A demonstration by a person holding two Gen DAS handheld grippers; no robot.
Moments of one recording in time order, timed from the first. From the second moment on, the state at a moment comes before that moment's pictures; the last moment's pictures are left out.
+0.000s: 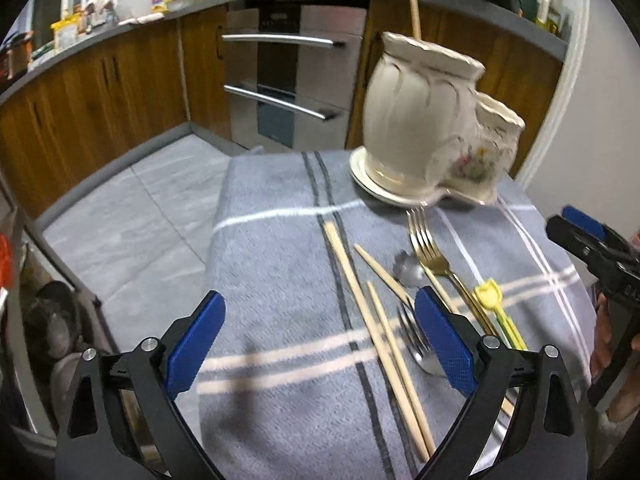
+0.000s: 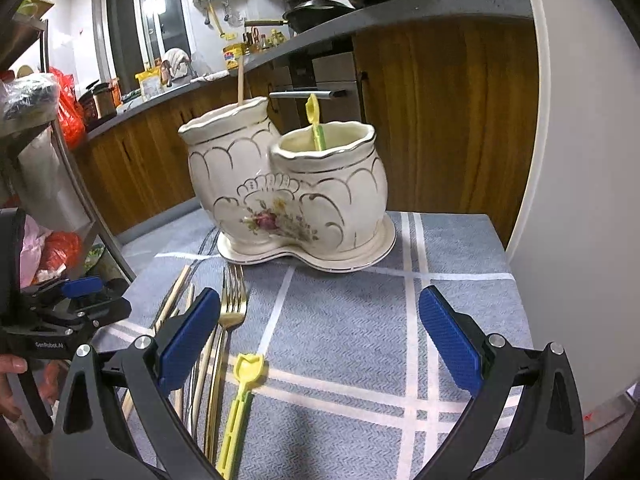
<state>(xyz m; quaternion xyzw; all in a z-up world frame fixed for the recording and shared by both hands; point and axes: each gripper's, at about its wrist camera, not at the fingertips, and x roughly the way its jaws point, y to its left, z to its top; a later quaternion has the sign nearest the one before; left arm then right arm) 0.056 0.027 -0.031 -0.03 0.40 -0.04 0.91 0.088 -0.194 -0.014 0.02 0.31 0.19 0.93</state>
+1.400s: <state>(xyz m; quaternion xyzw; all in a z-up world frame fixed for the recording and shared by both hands) 0.020 0.028 -0.029 -0.04 0.42 -0.10 0.90 0.016 -0.084 -0.060 -0.12 0.40 0.33 0.85</state>
